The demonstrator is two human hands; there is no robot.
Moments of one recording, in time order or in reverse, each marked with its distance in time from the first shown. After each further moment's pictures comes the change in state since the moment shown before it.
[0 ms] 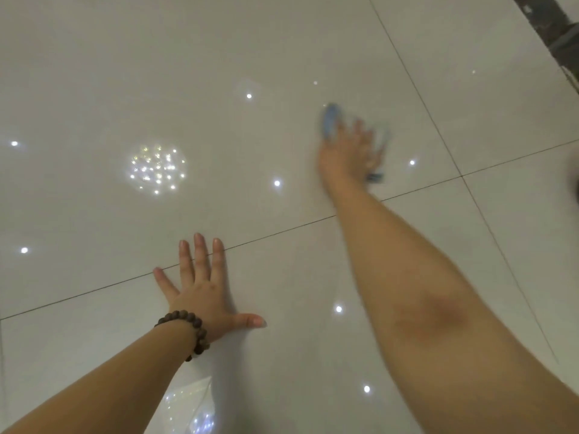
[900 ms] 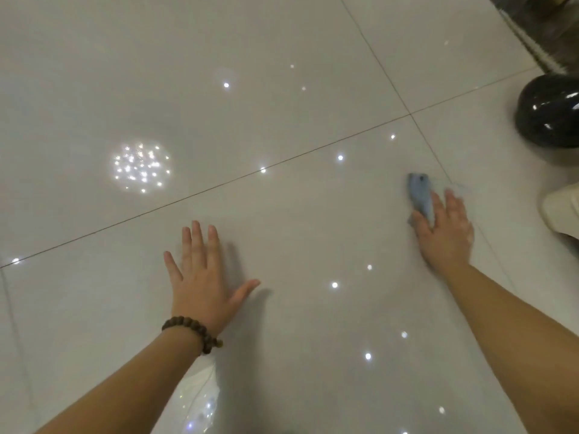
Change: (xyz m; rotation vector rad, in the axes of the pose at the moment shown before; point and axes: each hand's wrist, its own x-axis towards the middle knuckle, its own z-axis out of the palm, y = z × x) left_hand -0.075 0.018 0.085 -0.061 0.463 0.160; right_hand -0.168 0.309 -0.079 -0.215 0.040 0.082
